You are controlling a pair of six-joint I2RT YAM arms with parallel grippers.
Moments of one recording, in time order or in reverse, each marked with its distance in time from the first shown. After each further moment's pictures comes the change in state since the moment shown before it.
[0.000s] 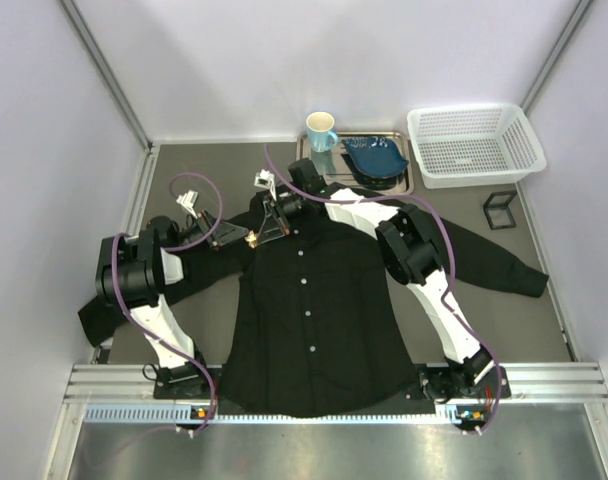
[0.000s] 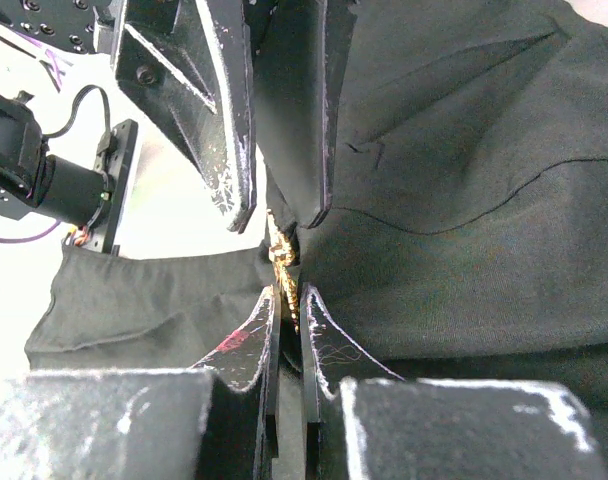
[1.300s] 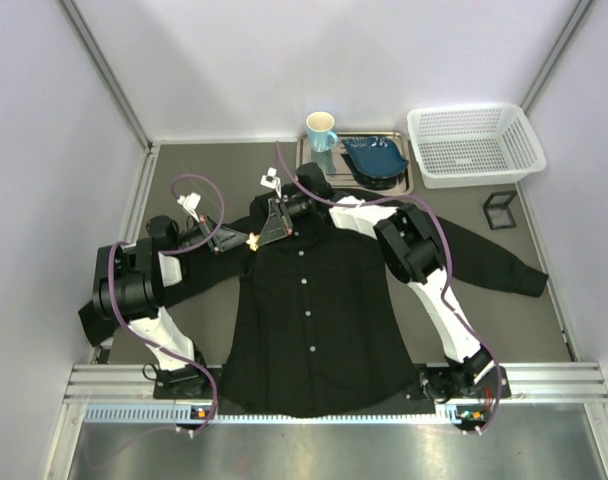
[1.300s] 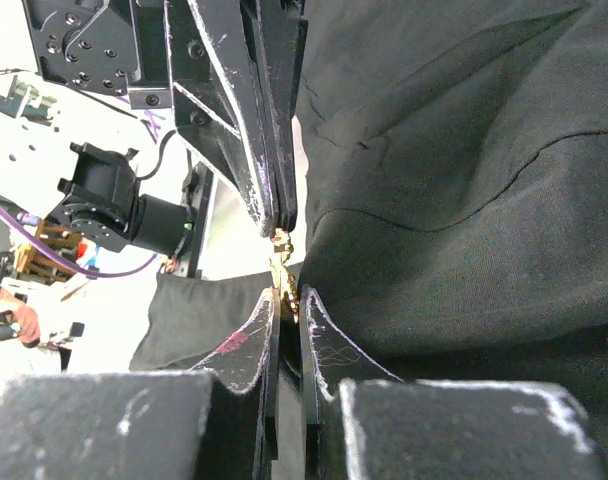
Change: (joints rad) left arm 0.002 -0.102 -0.025 -0.203 0.011 0.220; right arm -0.027 0.000 -0.129 0.322 -0.099 0.395
